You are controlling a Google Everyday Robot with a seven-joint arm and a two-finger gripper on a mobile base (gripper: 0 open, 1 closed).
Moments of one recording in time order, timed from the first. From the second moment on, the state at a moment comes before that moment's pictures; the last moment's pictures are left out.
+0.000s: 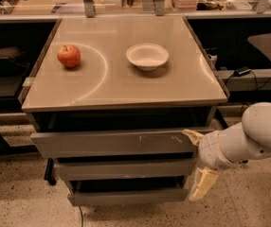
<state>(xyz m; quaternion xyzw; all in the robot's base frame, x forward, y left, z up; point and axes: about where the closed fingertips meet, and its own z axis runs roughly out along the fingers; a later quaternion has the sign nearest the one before) 0.434 -0.154 0.675 -0.68 0.68 0.13 0.26</state>
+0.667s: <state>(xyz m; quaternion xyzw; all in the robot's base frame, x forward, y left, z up) 0.466 -0.146 0.650 -0.67 0.70 0.13 0.23</state>
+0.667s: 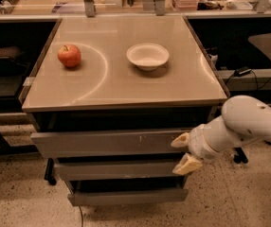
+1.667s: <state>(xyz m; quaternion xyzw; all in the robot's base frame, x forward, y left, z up) 0.467 -0.144 0.648 -0.67 0.70 0.14 0.22</state>
